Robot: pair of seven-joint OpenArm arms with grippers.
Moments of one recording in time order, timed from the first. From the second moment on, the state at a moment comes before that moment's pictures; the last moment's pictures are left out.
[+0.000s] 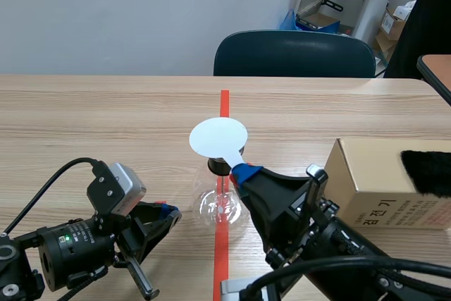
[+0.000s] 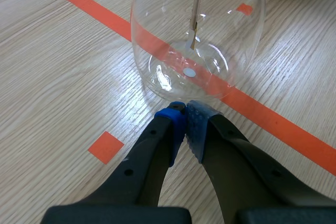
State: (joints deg) left arm 6.2 -31.3 34.9 73.4 -9.4 -19.0 -20.4; right arm -23.9 22.9 -25.2 90.7 -85.7 -32.7 16.8
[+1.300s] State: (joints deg) left arm 6.2 -30.7 34.9 73.4 -9.4 -18.9 -20.4; right arm -23.9 22.9 -25.2 90.7 -85.6 -32.7 -18.5
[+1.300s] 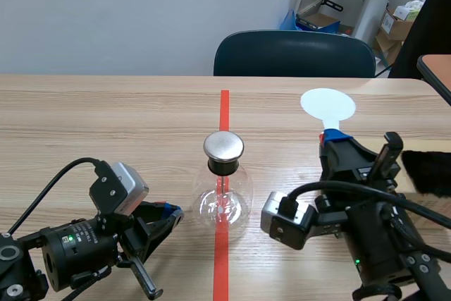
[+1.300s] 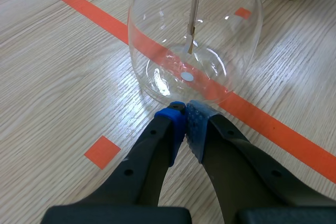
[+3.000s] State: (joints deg) left arm 6.2 -30.7 34.9 73.4 -8.4 -18.8 -20.4; right arm -23.9 22.9 -25.2 90.7 -85.6 -32.7 -22.9
